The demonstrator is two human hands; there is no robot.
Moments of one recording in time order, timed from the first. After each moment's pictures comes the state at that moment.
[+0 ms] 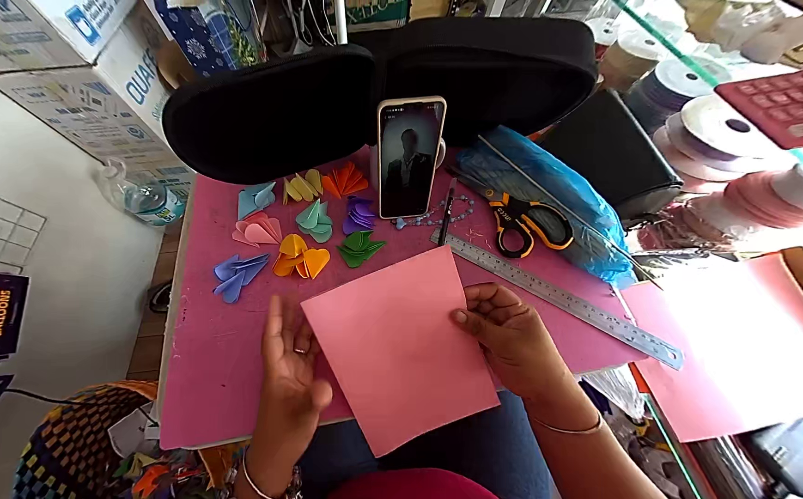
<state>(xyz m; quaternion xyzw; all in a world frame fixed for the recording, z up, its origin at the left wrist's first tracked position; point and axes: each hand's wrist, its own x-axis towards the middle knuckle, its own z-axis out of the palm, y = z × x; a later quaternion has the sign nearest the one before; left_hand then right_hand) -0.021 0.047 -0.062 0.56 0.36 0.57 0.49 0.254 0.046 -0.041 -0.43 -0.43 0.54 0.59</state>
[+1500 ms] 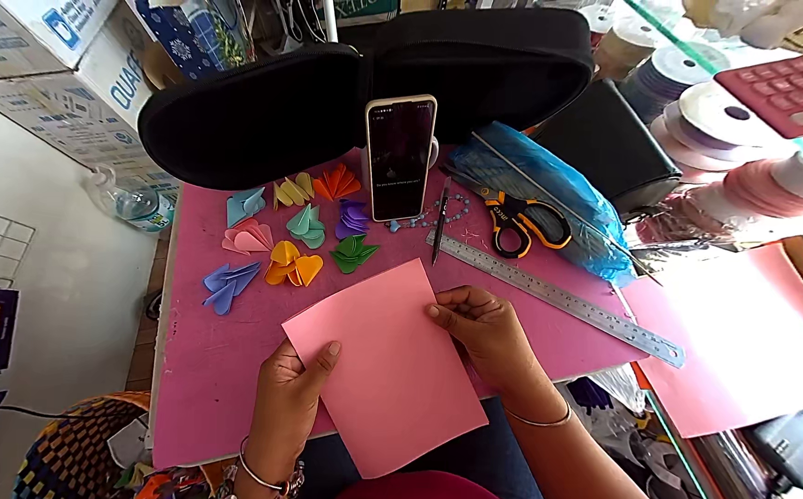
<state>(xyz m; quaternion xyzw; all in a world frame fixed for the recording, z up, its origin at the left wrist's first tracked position) -0.005 0.052 -0.043 0.45 0.51 0.52 0.52 0.236 0.060 -0.045 -0.49 -0.42 0.50 0.58</state>
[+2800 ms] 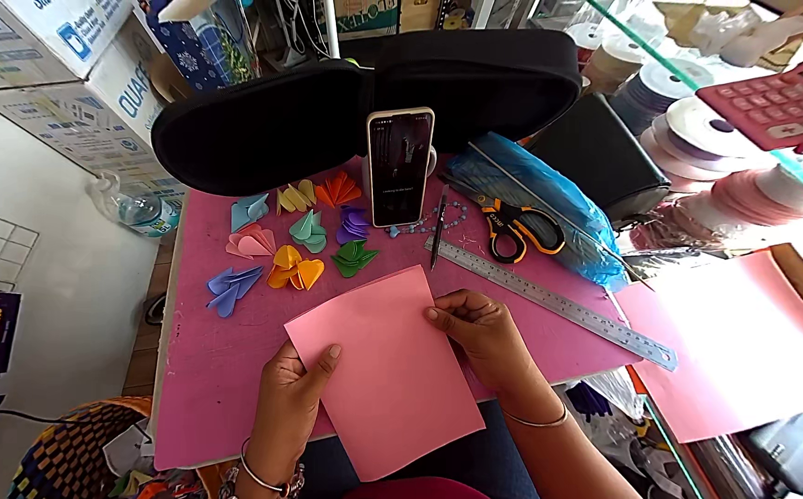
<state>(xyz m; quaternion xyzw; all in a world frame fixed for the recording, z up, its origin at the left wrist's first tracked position) -0.005 0.052 -0.043 0.45 0.50 0.52 0.53 0.238 0.061 -0.048 -0.48 -0.43 0.50 0.58</state>
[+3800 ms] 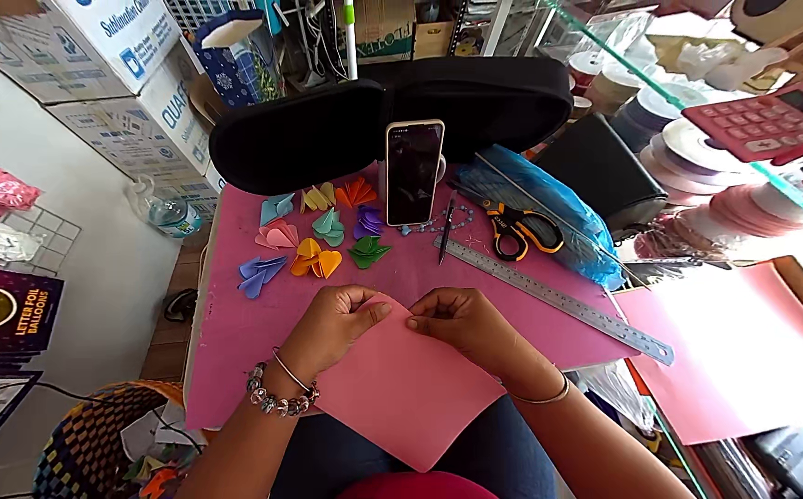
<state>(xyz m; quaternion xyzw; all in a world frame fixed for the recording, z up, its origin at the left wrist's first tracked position) -0.001 0.102 0.008 0.65 0.44 0.28 0.55 0.227 0.064 -0.007 -0.49 -0.55 0.55 0.38</state>
